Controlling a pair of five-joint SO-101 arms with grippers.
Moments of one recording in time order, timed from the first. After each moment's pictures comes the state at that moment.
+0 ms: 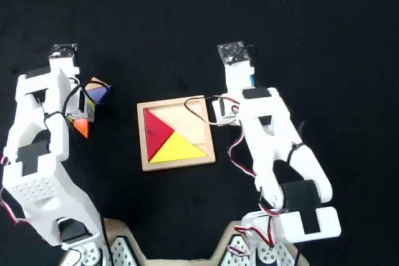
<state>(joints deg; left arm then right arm) -23.9 22.0 9.2 62.4 -16.6 -8.4 -3.6 36.7 46.8 4.7</state>
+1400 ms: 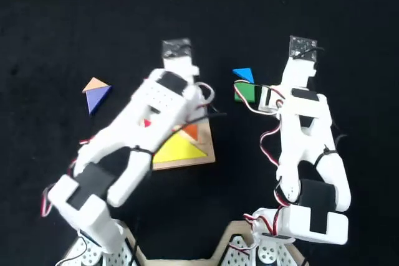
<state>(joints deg) 26.1 9.5 8.7 67.0 34.5 10.9 -3.6 36.7 39.3 -1.5</state>
